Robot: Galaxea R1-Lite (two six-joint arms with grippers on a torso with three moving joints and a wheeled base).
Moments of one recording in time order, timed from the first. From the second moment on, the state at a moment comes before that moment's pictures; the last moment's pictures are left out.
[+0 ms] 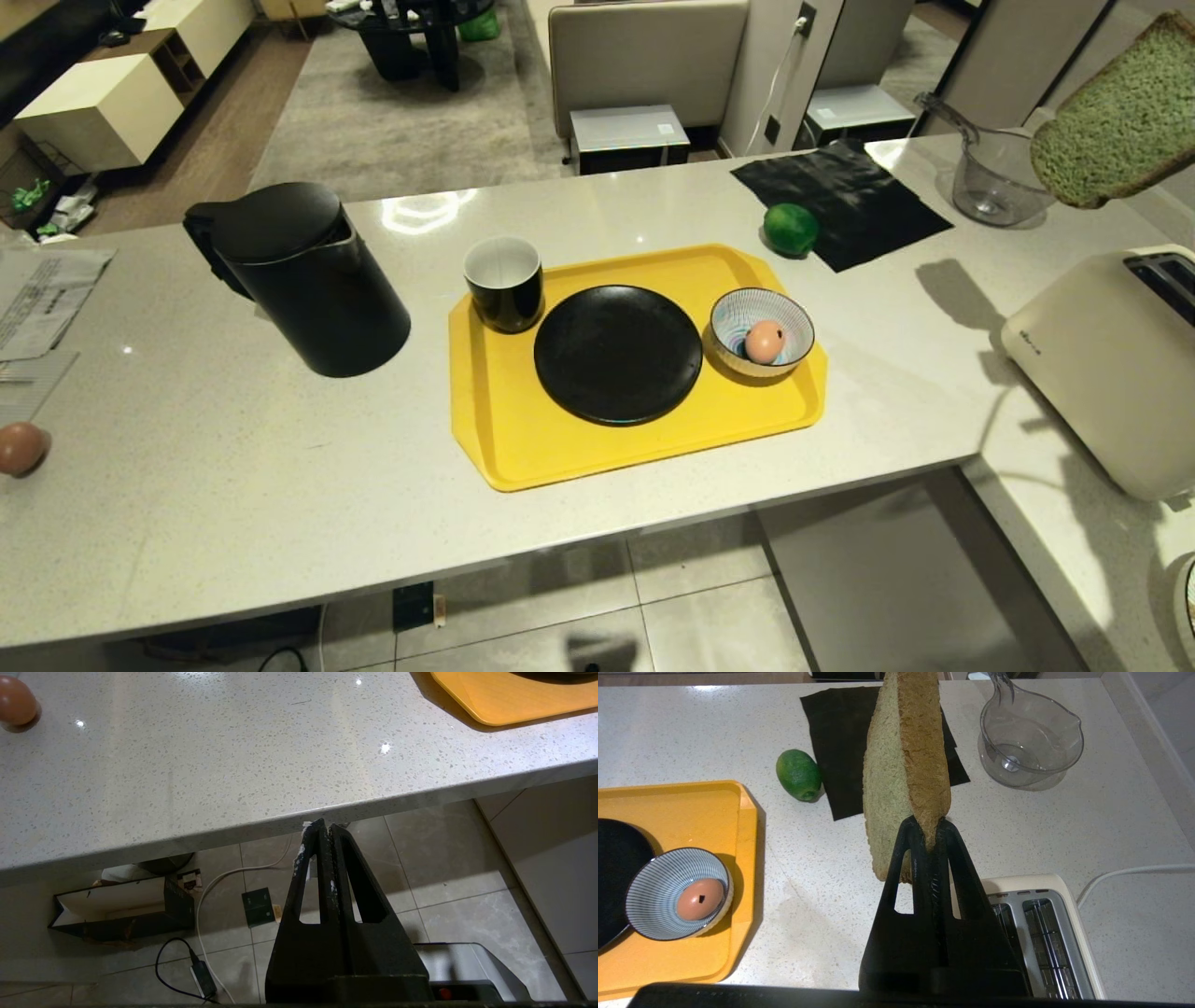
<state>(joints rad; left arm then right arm) 0.01 0.00 0.00 0.00 0.00 0.00 -0.39 1.45 -1.52 0.08 0.37 -0.06</state>
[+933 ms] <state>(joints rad) 0.01 0.00 0.00 0.00 0.00 0.00 -0.39 1.42 -1.49 0.07 0.39 -0.06</state>
